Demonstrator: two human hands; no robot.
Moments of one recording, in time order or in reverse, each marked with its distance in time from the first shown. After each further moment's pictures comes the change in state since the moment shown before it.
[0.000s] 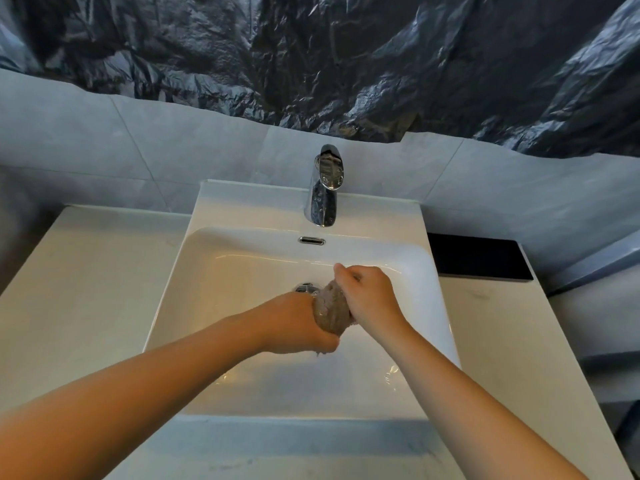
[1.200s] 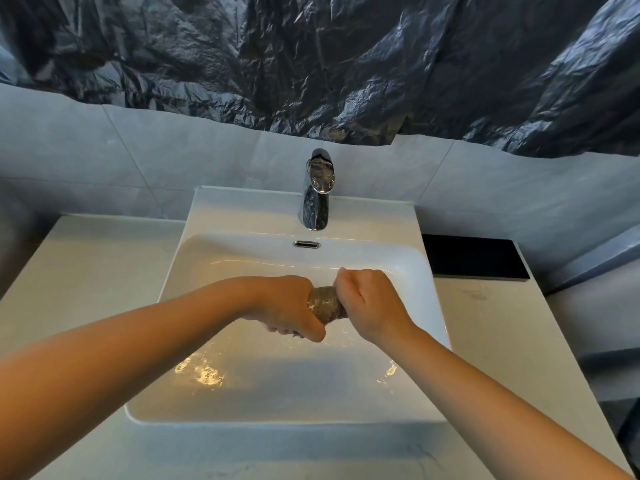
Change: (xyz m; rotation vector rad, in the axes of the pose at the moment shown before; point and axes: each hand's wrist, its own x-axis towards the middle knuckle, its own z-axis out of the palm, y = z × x) left_hand 0.010 0.014 -0.035 0.064 -0.239 -0.030; right_hand -0.013 0.004 -0.017 -0.140 -0.063 -0.262
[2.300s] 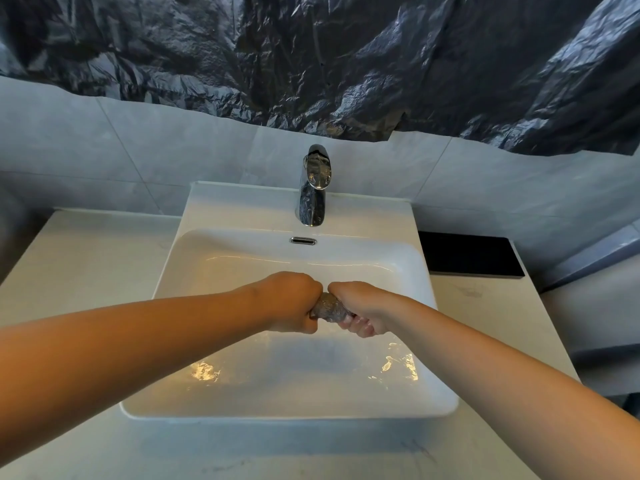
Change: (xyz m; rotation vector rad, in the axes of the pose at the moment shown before) left_hand 0.039 -0.014 0.020 0.626 0.357 0.196; right_hand 0.030 0.007 -0.003 0.260 -0.637 0.910
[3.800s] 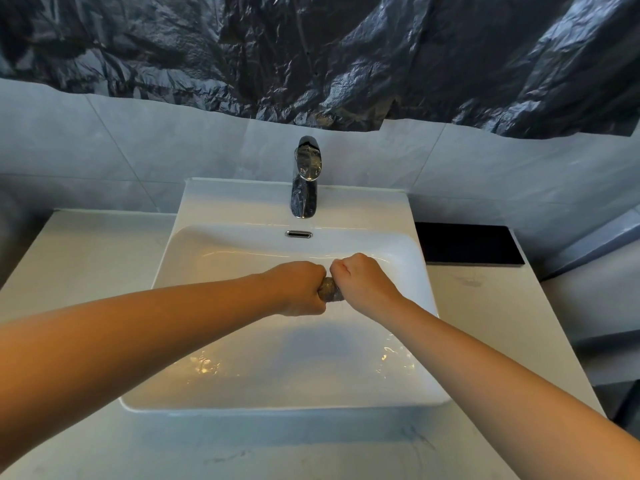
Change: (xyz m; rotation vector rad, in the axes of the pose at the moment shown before) left_hand 0.011 0.021 -0.012 -0.217 -0.065 -0.172; right_hand 0.003 0.013 -0.002 -0.305 0.589 -0.639
